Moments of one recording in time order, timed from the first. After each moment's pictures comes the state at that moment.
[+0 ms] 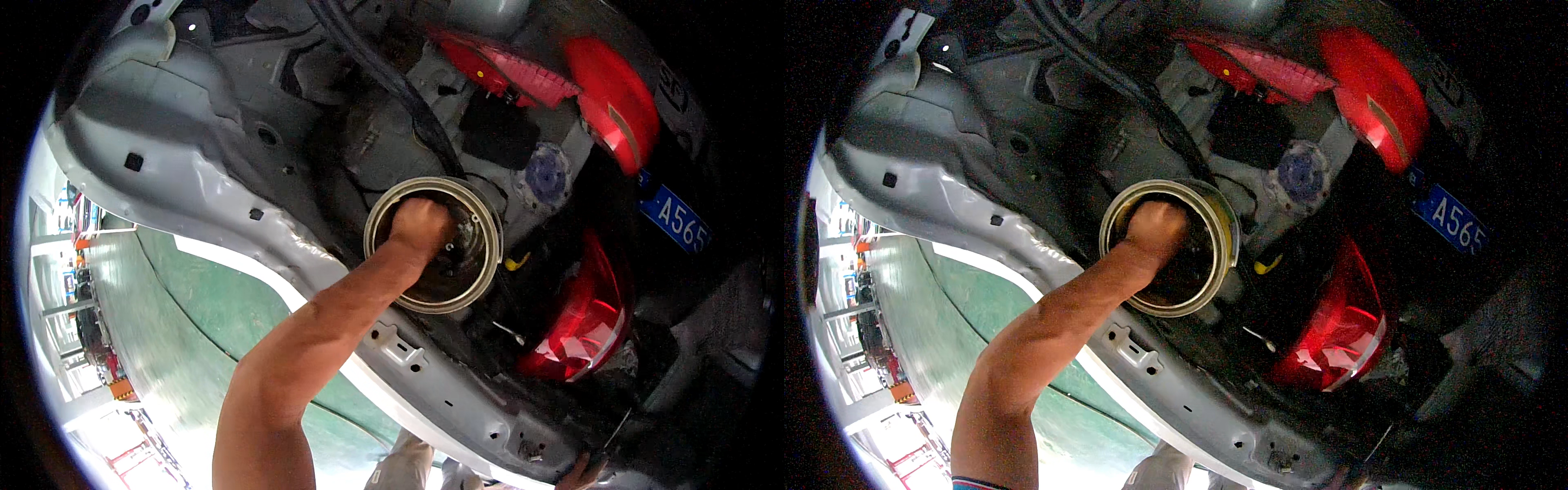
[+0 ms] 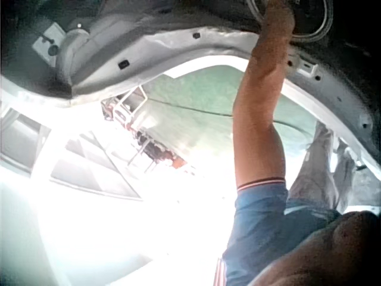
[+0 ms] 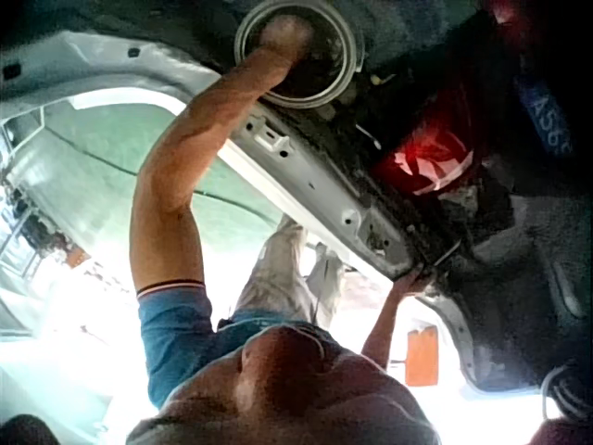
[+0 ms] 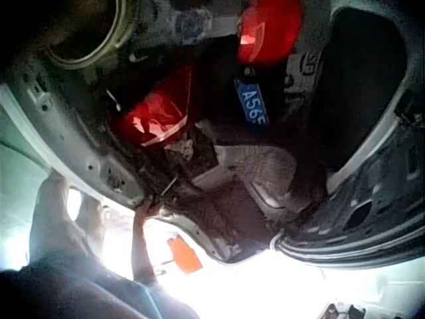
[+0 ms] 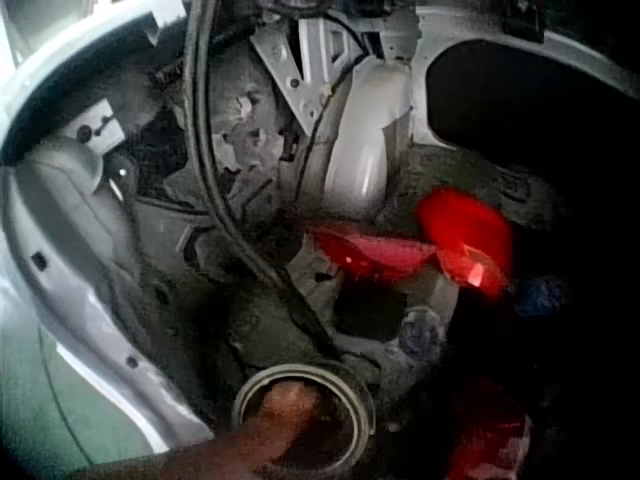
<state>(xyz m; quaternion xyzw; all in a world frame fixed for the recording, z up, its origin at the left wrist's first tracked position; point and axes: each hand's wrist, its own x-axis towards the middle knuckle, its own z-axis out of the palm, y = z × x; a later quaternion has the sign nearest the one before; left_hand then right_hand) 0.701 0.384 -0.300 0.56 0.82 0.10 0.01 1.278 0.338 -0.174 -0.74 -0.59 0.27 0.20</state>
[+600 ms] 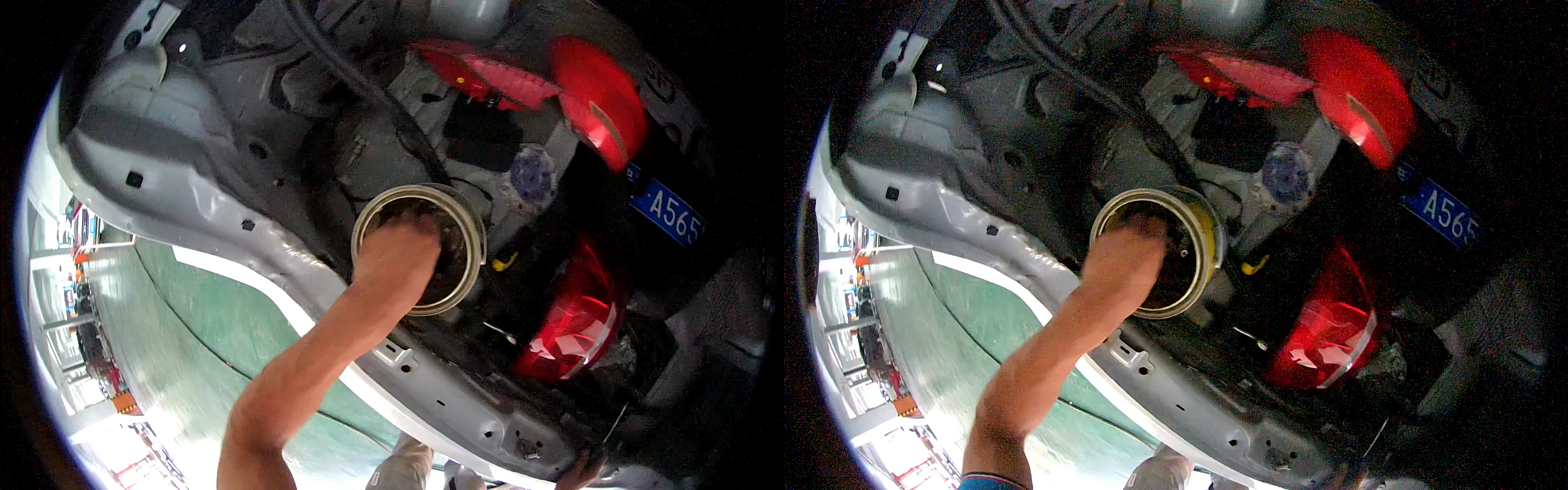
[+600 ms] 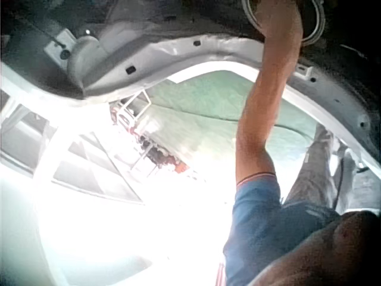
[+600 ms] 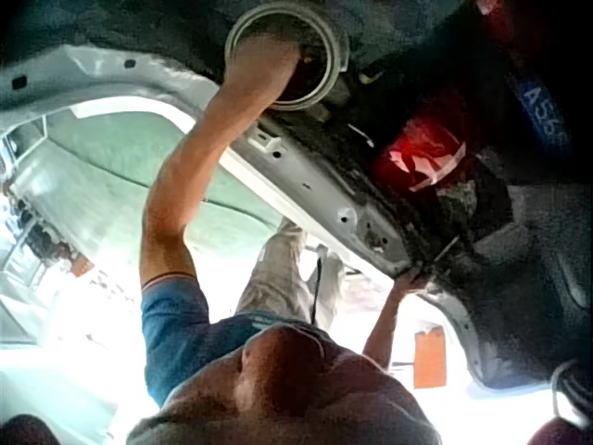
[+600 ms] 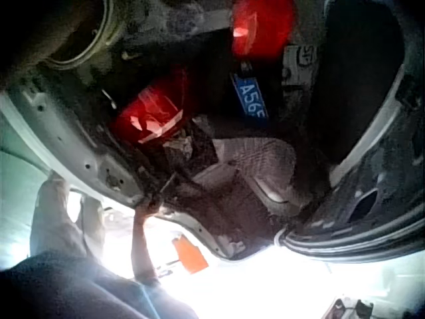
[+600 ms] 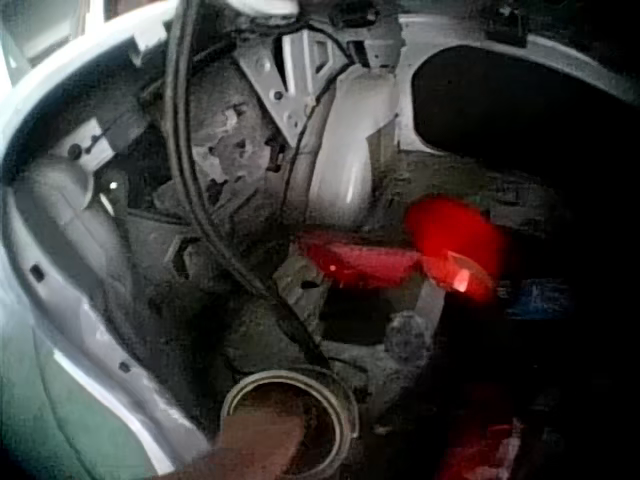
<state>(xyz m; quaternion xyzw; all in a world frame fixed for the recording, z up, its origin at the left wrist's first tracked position) 0.731 0.377 -0.173 0.52 0.85 -0.02 0.11 1.296 0.338 -0.184 -0.72 -0.62 0.25 0.20</state>
